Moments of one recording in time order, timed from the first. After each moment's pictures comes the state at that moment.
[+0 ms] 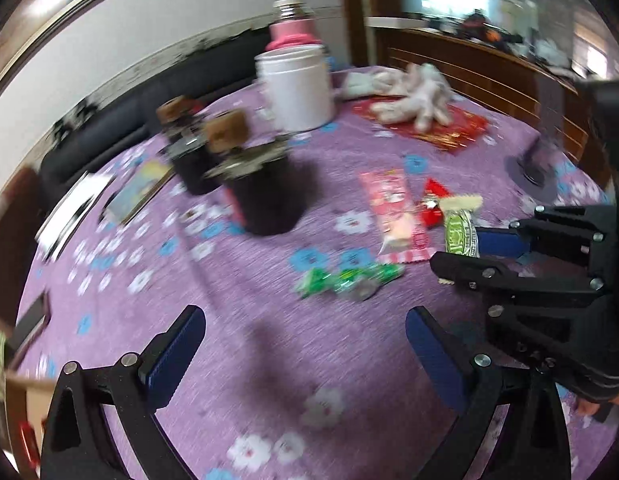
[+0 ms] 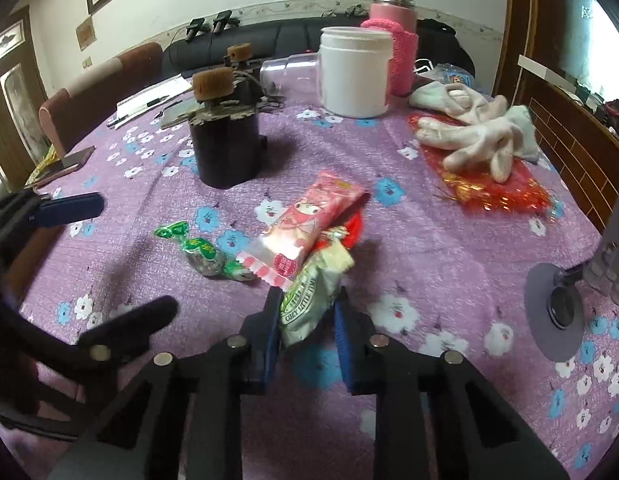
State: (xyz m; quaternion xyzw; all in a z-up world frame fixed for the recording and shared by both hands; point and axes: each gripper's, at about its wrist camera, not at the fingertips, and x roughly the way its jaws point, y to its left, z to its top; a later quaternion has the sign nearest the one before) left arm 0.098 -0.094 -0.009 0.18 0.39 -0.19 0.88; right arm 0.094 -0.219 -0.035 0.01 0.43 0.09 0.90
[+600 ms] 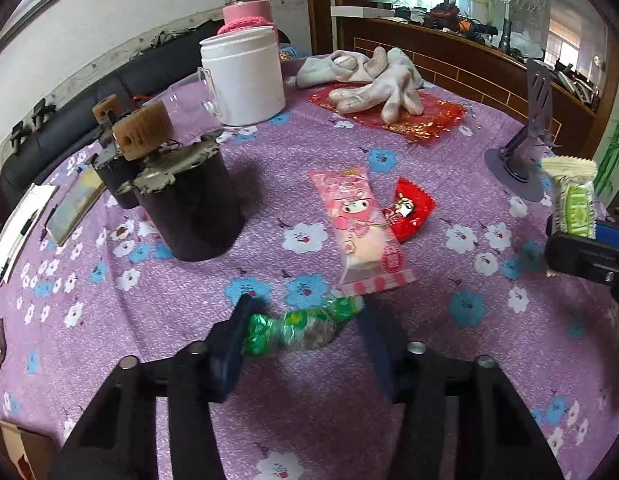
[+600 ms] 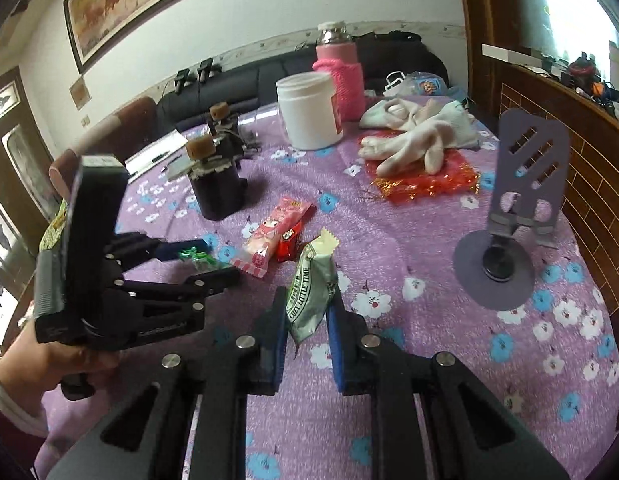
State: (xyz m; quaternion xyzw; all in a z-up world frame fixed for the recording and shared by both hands) left arm 0.125 -0.118 -0.028 0.16 0.42 -0.26 0.86; right arm 0.037 -0.271 0.002 0.09 0.38 0.08 0.92
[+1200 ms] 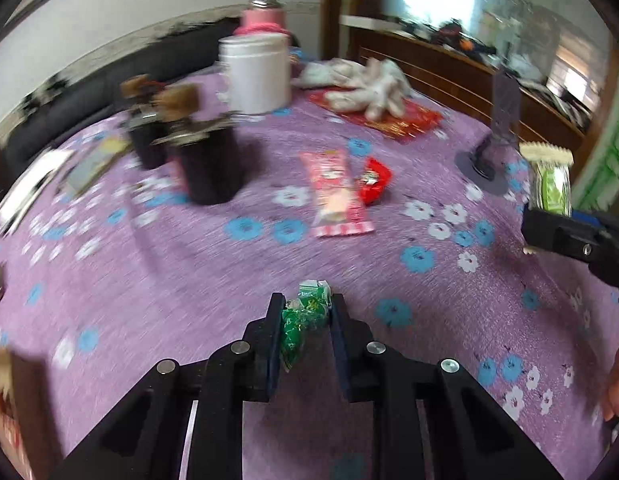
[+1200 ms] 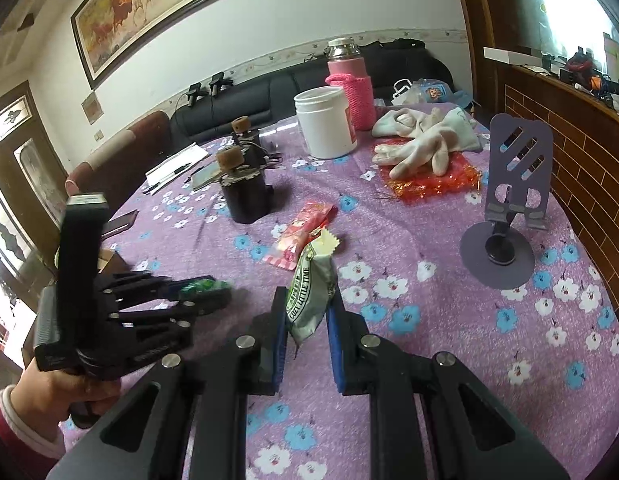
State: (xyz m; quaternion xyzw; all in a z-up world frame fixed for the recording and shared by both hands) left arm 0.071 -0.085 -0.012 0.11 0.42 -0.23 0.87; right arm 0.005 -0.264 0.016 0.11 0.36 0.10 0.92
